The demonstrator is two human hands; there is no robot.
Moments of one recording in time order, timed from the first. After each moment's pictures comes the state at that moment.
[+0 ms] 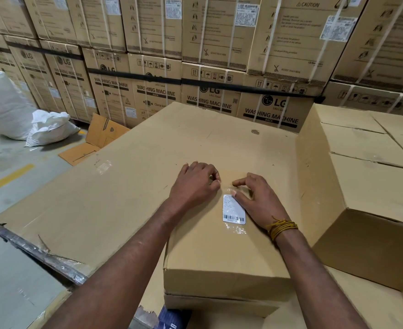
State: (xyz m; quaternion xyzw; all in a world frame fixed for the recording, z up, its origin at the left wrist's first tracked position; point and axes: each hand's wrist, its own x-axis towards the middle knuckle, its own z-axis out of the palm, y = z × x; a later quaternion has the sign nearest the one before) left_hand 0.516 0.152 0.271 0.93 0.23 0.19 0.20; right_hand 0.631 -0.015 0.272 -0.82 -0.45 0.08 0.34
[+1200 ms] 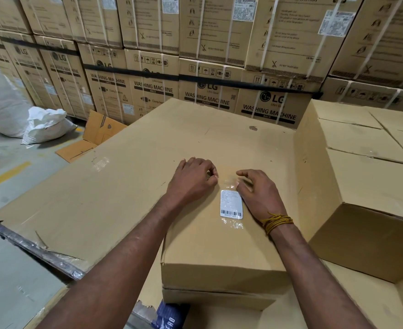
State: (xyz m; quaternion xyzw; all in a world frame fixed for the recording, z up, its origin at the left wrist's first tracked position) left_hand 0.517 0.150 0.273 0.93 0.24 0.19 0.20; right_hand 0.633 -0.012 0.271 -0.81 -0.43 0.02 0.40
